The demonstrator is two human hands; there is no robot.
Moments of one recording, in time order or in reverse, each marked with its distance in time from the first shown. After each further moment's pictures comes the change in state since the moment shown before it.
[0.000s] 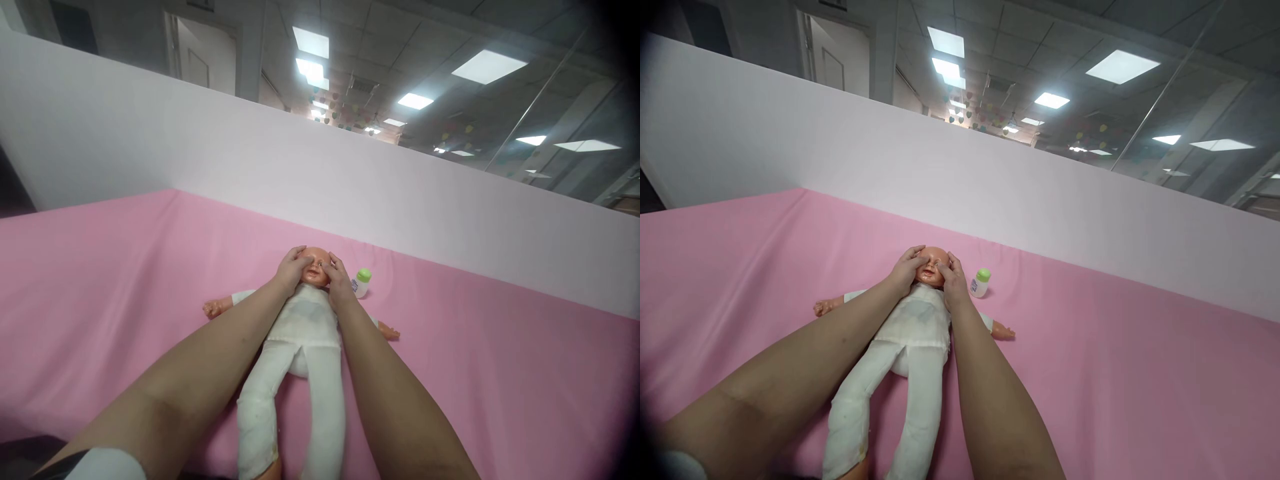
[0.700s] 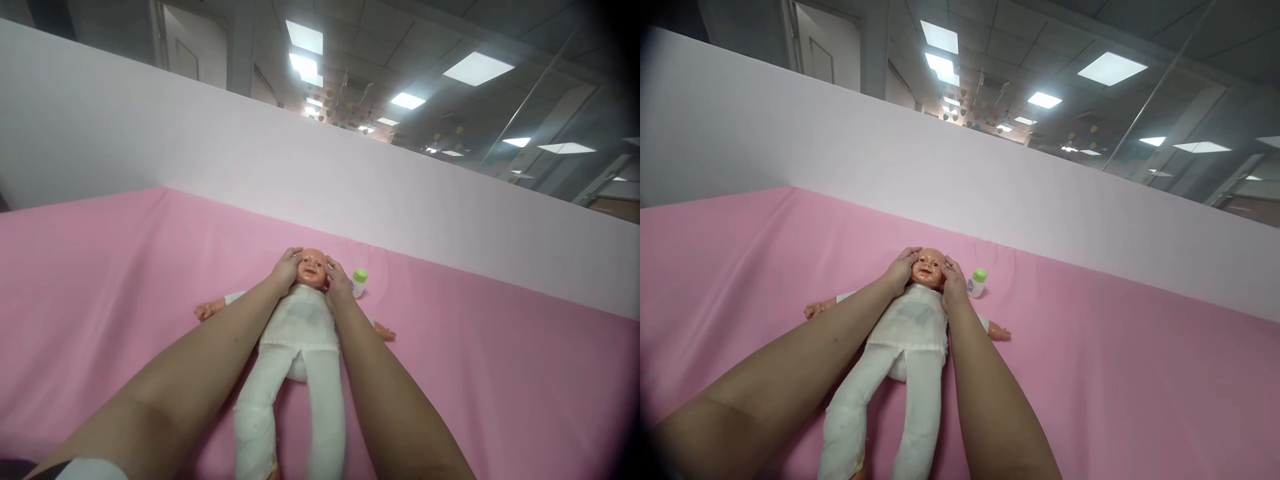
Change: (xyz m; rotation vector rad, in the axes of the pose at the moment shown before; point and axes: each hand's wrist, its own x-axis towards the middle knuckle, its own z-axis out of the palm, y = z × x) left_hand 0.010 -0.002 -0.001 0.052 -0.017 -0.081; right_hand 0.006 0.003 -0.002 -0.014 0.111 0.033
